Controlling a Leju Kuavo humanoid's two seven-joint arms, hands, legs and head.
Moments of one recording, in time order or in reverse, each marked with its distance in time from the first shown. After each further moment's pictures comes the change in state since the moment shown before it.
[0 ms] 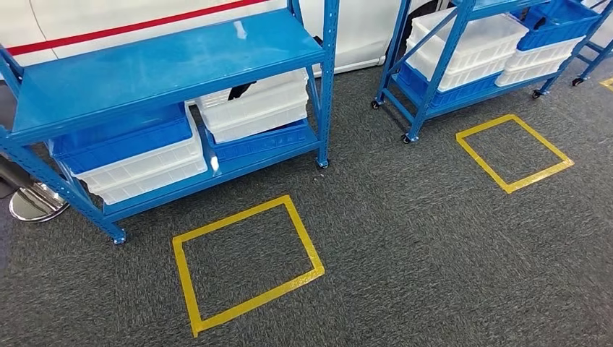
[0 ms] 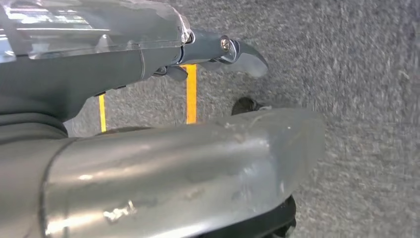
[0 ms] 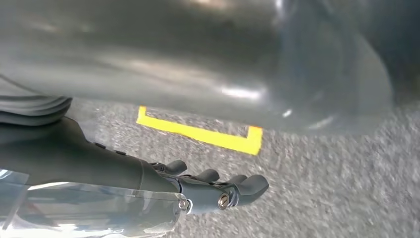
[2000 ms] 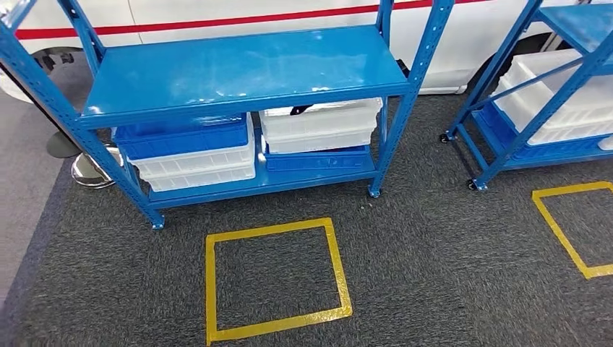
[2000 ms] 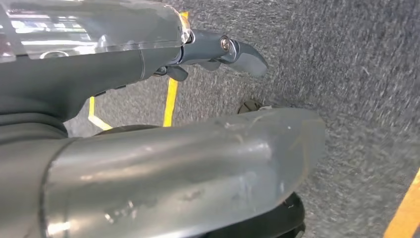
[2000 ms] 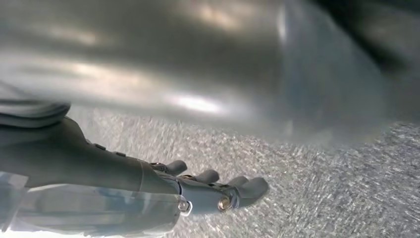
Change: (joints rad) left arm -0.005 -0.019 0.003 0.000 -0.037 0.015 0.003; right arm 0.004 -0.029 -0.012 0.004 0.004 0.093 0.006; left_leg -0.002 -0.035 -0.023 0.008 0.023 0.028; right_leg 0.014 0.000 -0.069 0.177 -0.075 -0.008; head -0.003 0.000
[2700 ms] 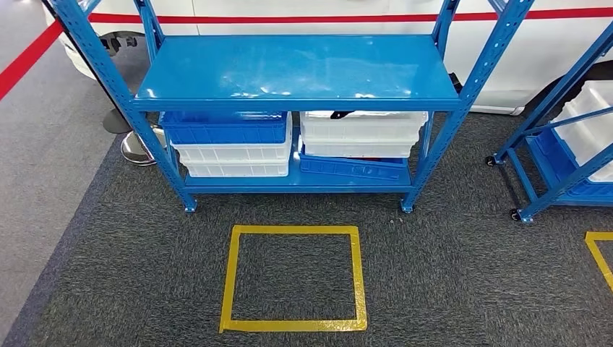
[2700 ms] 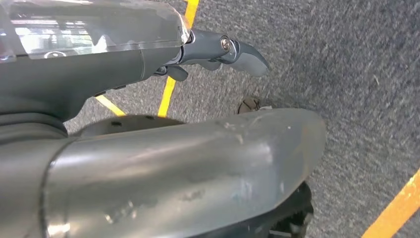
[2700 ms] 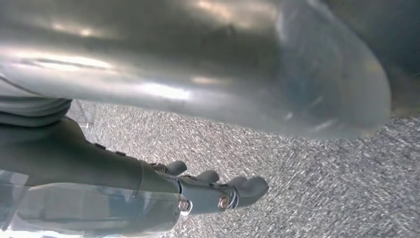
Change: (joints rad) left arm -0.001 -0.002 0.000 0.000 -0.009 -0.004 -0.006; right arm -0.001 0.000 -0.001 0.000 0.000 -0.005 -0.010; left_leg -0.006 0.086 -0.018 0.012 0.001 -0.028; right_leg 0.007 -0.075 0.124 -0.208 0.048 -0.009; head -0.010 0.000
